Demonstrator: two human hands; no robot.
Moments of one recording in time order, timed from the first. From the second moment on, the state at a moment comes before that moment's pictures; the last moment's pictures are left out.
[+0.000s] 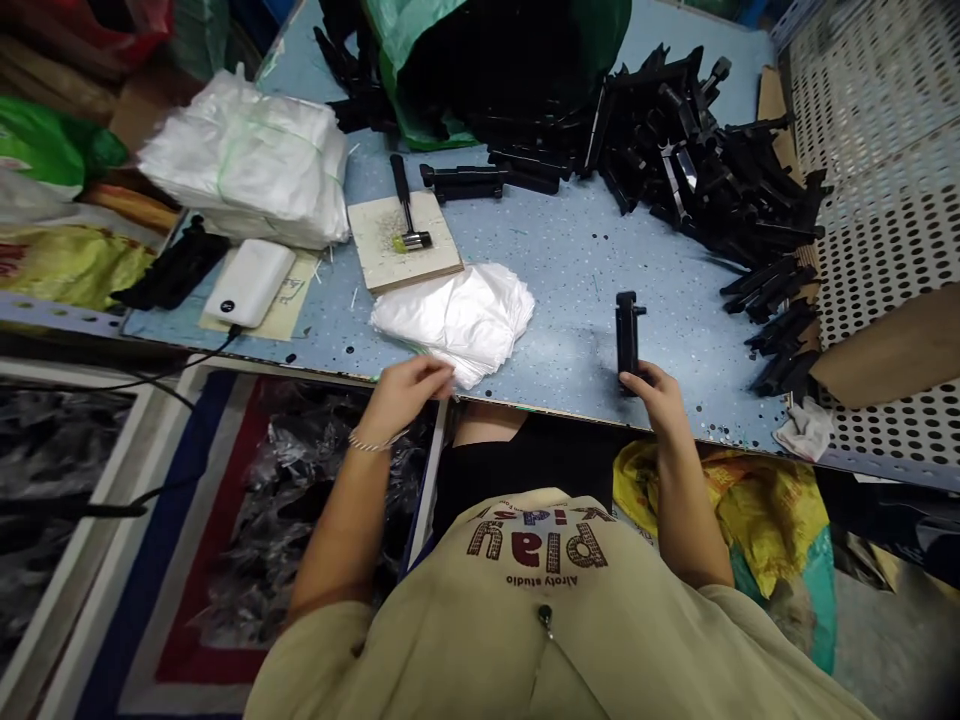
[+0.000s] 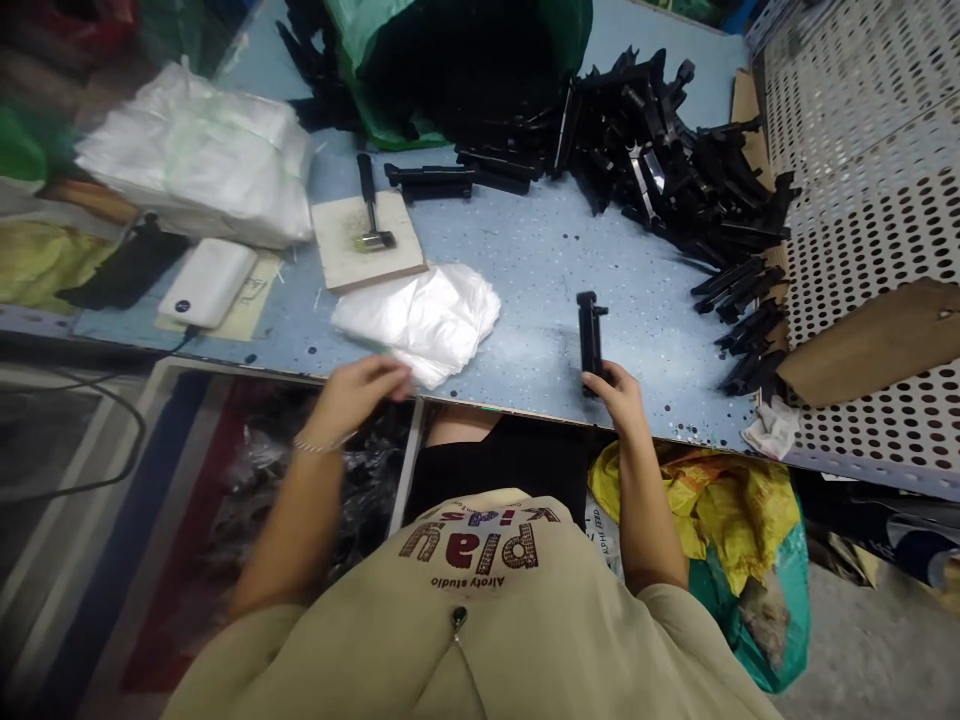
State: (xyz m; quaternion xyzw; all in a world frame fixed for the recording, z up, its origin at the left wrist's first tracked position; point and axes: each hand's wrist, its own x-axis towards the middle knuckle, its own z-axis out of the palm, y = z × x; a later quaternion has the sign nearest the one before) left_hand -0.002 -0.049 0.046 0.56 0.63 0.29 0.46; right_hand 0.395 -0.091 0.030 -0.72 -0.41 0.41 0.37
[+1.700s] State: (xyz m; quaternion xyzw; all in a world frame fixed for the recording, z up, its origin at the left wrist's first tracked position) left_hand 0.006 0.053 0.015 0.70 0.61 0.34 0.15; right_hand 0.181 0.054 0.016 -0.37 -0.08 0.75 0.53
